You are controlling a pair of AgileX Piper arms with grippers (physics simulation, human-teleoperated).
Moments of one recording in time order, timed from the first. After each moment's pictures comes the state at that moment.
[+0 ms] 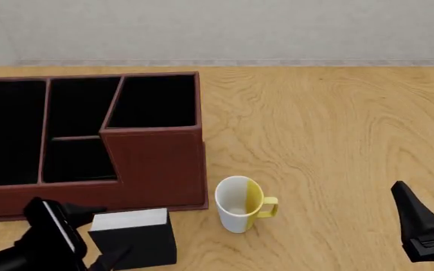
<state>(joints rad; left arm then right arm) -0.63 0.76 -0.12 0.04 0.29 0.11 0.08 0.00 -0.04 -0.05</state>
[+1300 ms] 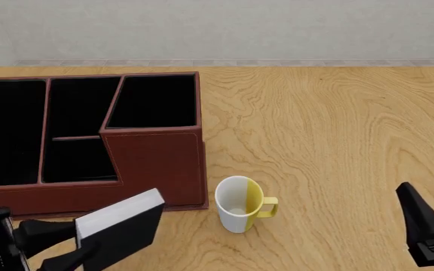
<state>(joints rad) -0.74 0.34 -0.25 0.47 0.28 0.12 0.01 -0.02 0.03 -0.04</state>
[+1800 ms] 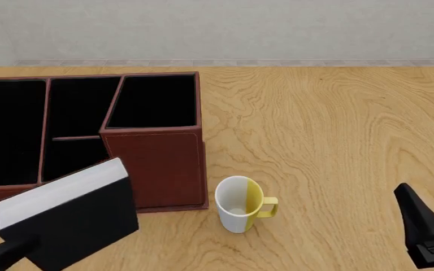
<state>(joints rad) -0.82 0.17 -0.52 0.74 0.20 0.13 0.00 -0.01 0.02 -0.03</state>
